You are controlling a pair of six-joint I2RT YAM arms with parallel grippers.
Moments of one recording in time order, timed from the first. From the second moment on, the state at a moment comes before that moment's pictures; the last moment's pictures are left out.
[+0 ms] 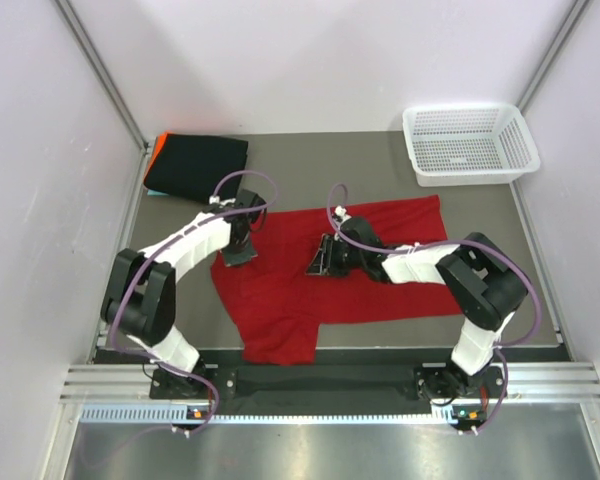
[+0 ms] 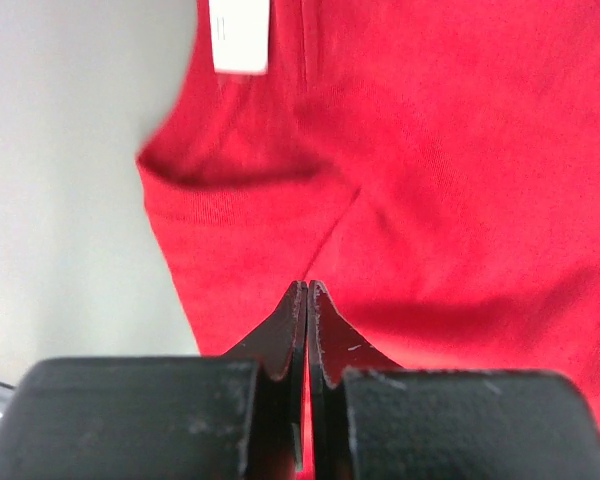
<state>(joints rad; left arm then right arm) -0.42 1.60 1.08 -0.82 -0.32 -0.74 0.71 1.76 0.82 0.24 -0.29 0.80</state>
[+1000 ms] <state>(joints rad) -0.29 1.94 1.38 -0.73 -0.24 -0.55 0.76 1.88 0.93 0.26 -0.21 0.80</state>
